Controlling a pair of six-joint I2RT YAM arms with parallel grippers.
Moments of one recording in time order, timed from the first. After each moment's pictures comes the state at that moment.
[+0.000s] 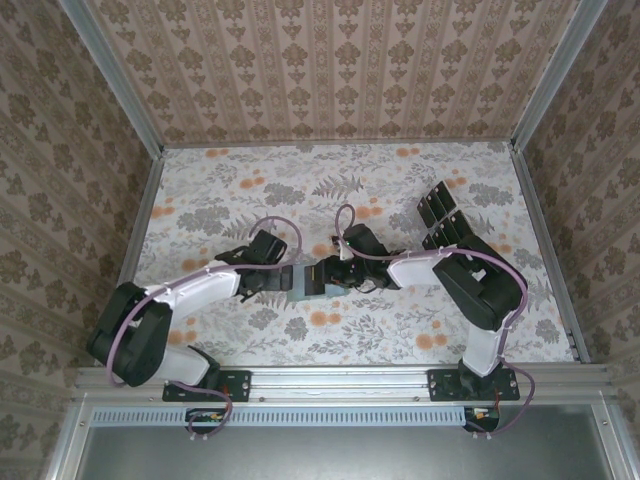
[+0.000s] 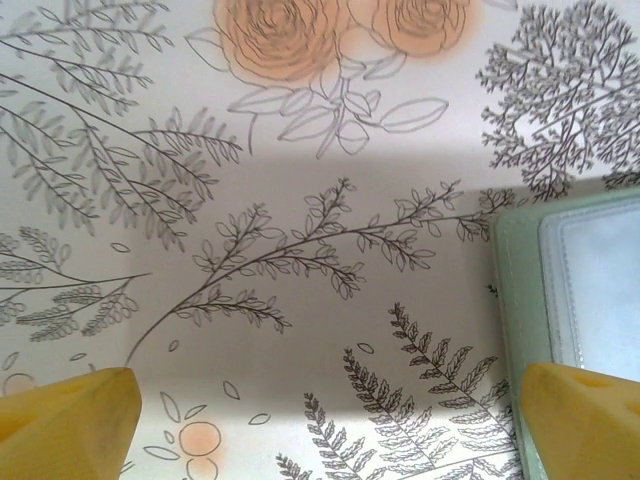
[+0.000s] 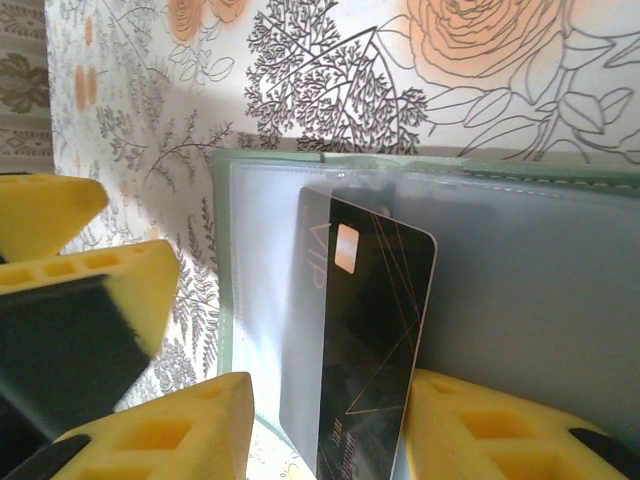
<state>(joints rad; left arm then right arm) -0.62 1.38 0.69 -0.47 -0.21 -0.49 0.67 1.83 0.86 0.18 -0.45 0.81</state>
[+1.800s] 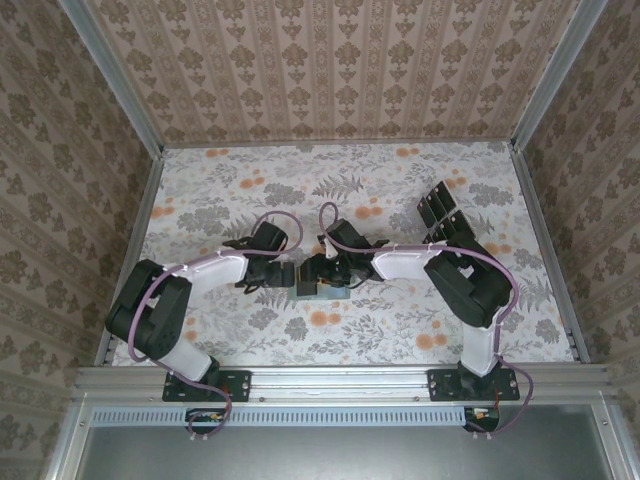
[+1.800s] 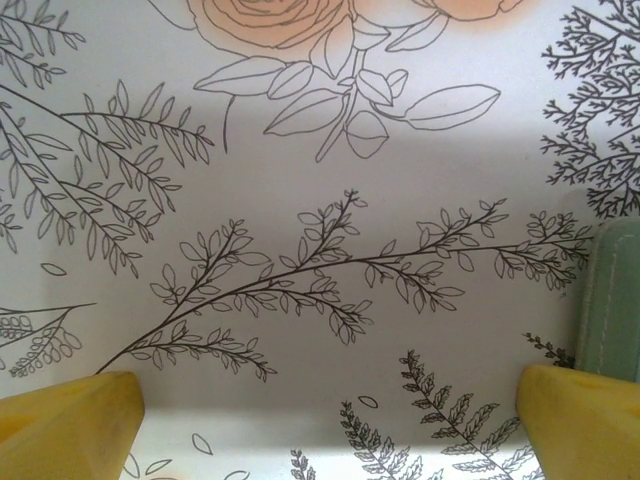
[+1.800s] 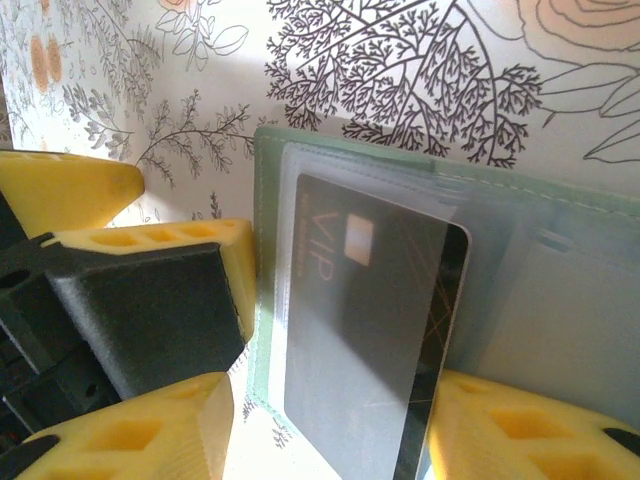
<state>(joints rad) -0.57 1.55 0.78 -0.50 -0.13 -0.50 0.74 1.89 1.04 -0.02 -0.42 0.83</state>
